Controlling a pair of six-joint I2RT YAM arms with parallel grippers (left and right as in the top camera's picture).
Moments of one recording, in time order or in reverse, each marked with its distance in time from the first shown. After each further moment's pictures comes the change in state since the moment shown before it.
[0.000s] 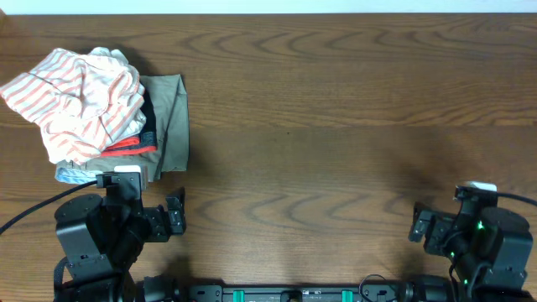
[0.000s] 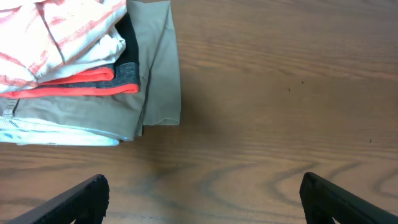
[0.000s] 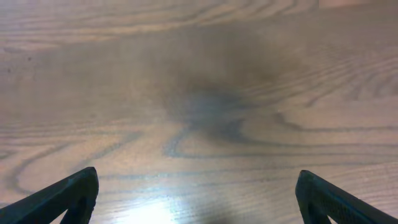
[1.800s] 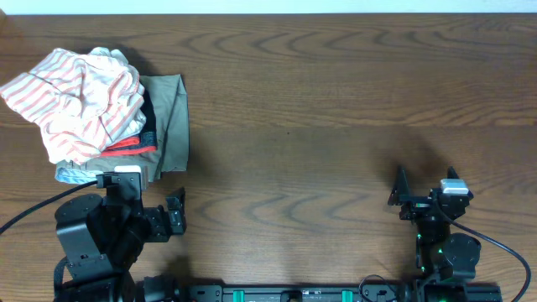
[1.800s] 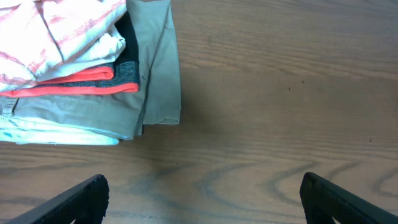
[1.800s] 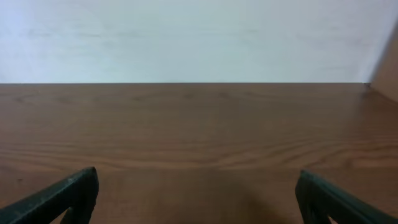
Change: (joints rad) left arm 0.000 0.000 -0.002 -0.001 0.000 0.000; right arm 0.053 -0.431 -0.801 1.085 -0.041 -0.054
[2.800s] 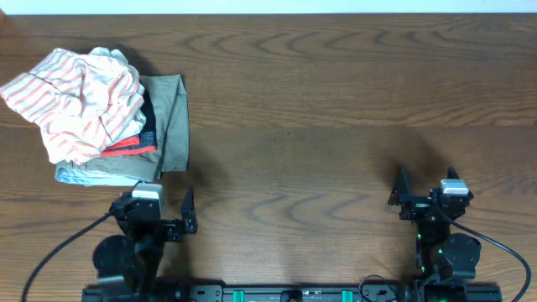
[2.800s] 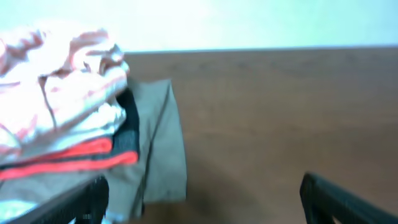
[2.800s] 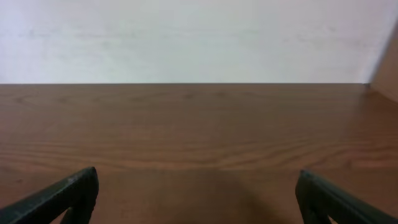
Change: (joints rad) left arm -0.124 -0.486 -0.532 0.518 -0.086 -0.044; right arm 0.000 -0.002 0.000 0.000 0.000 0.000
